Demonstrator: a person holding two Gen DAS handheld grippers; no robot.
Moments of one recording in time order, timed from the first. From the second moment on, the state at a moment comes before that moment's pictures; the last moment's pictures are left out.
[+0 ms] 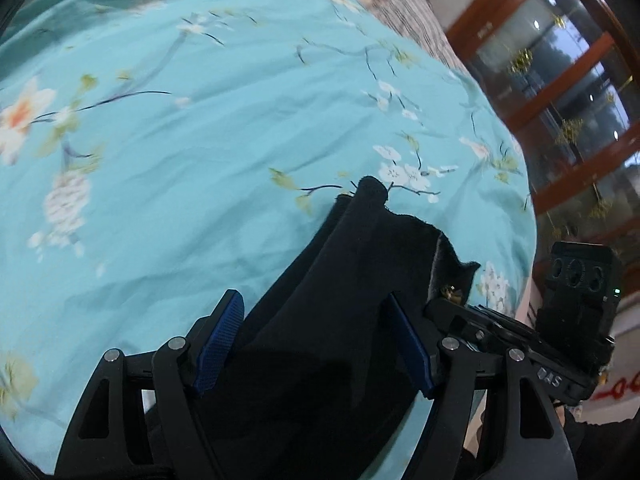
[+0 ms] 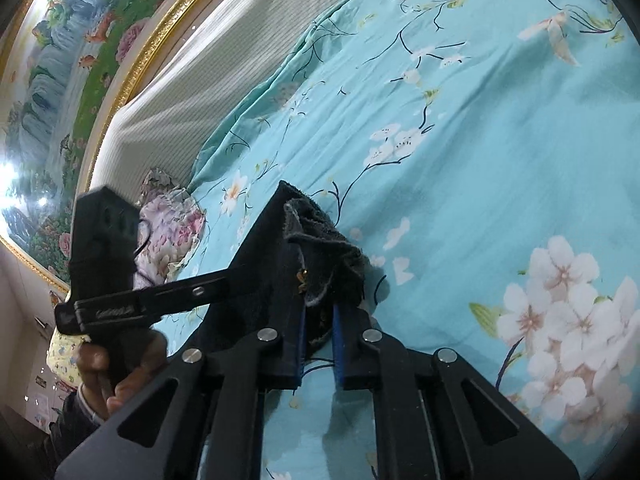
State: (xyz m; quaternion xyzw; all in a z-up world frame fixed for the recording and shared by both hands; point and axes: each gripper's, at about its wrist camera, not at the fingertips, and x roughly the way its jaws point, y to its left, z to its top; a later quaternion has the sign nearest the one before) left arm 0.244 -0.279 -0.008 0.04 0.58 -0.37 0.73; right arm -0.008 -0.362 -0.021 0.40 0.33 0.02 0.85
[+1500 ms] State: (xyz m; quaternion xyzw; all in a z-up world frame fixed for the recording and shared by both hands) left arm 0.151 -0.061 0.048 -0.13 0.46 -0.34 0.81; right arm 0.028 -0.201 0.027 0.37 0.34 0.27 0.82
